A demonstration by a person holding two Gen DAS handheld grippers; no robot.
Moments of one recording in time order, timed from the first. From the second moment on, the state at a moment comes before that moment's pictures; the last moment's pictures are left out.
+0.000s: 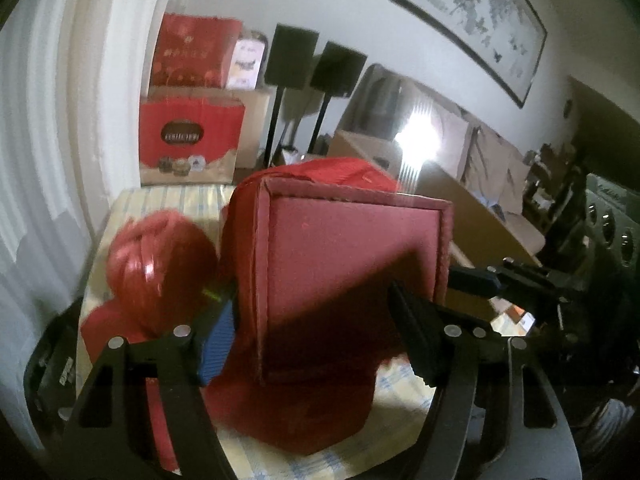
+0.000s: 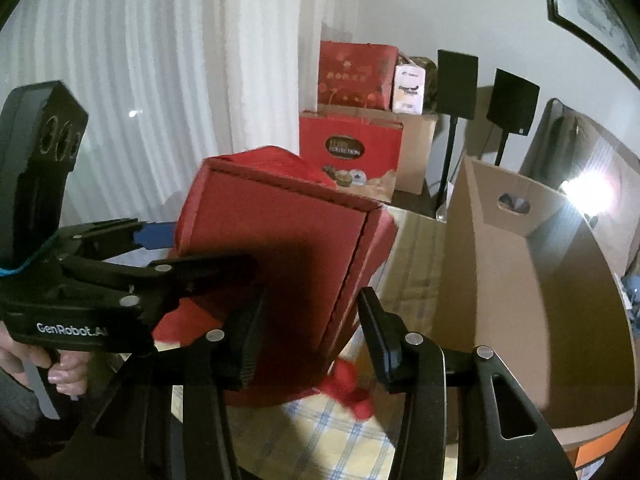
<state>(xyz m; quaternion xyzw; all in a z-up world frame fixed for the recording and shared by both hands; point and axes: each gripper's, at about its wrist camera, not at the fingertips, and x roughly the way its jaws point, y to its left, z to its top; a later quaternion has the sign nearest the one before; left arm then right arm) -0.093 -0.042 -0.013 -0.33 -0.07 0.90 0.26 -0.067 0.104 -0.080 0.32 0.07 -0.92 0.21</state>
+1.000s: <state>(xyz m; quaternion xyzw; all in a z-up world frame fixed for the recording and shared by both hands) -0.130 0.019 0.084 -0.31 -0.11 0.89 0.30 -0.098 0.182 0.029 0.28 0.00 -0.93 0.22</state>
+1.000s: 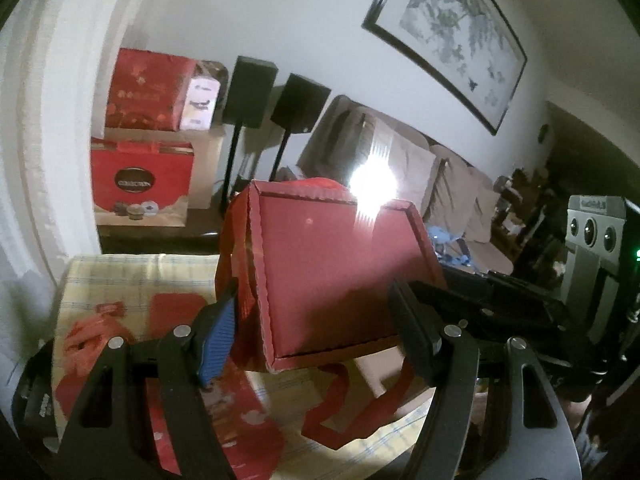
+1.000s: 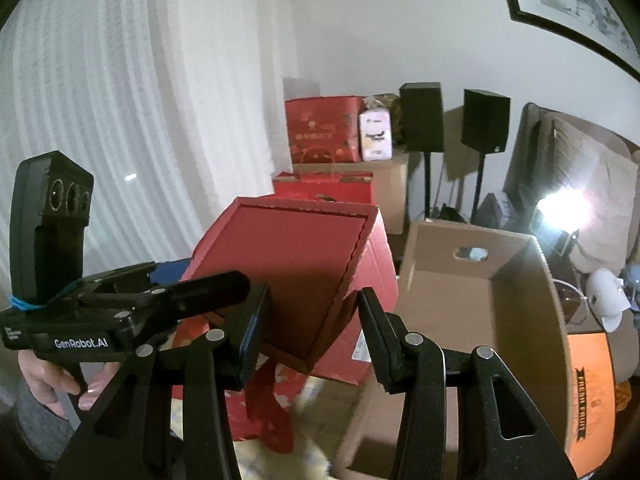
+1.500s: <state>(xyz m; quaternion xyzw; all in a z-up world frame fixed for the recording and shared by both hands) -0.168 0.124 0.105 -0.32 -0.07 0.88 0.33 -0.137 0.275 0.039 0.32 -0.05 -0.93 0.17</state>
